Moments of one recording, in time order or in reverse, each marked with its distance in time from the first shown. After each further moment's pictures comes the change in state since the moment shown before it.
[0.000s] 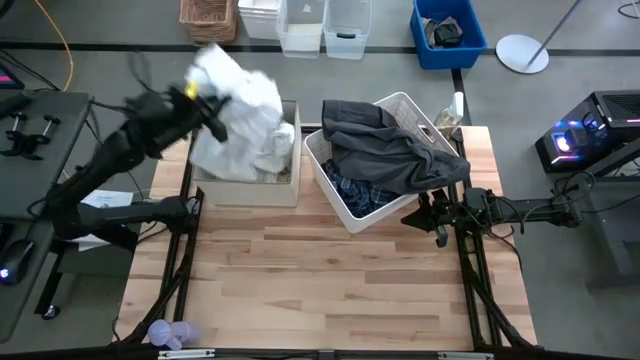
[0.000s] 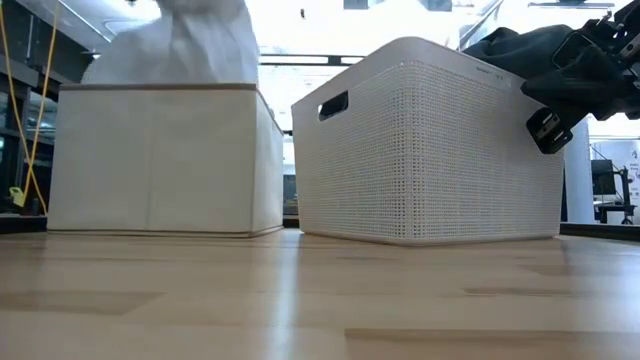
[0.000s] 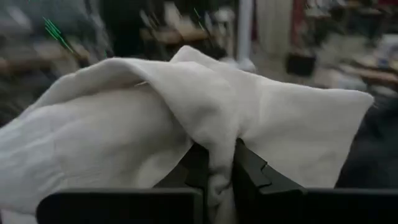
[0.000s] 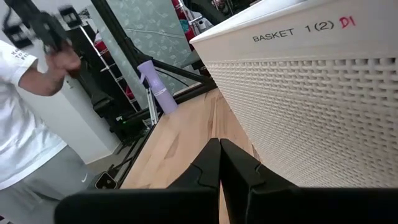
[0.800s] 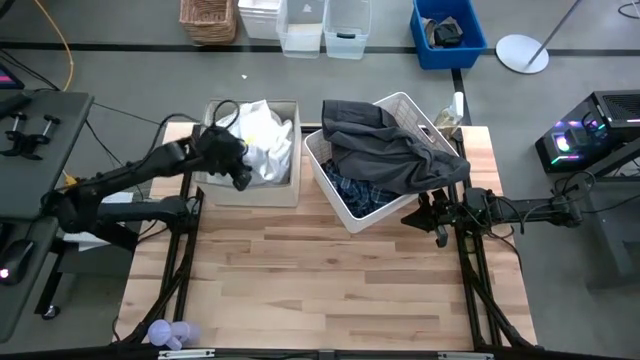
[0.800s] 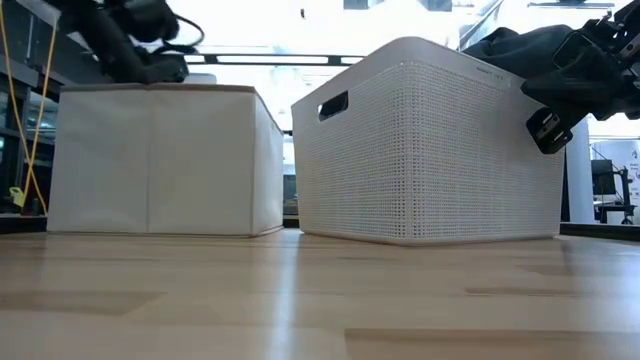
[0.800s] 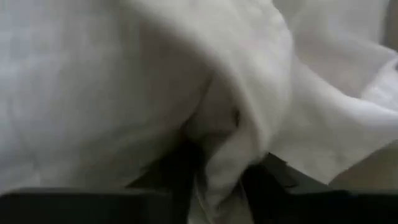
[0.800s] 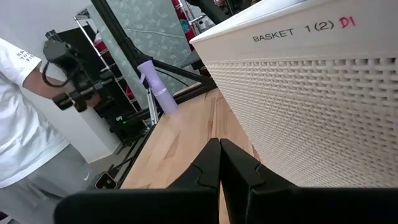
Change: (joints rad) left arm 0.035 0.101 -0.438 -0.232 0.291 -0.137; right arm 0.000 0.000 0.000 0.000 0.000 0.000
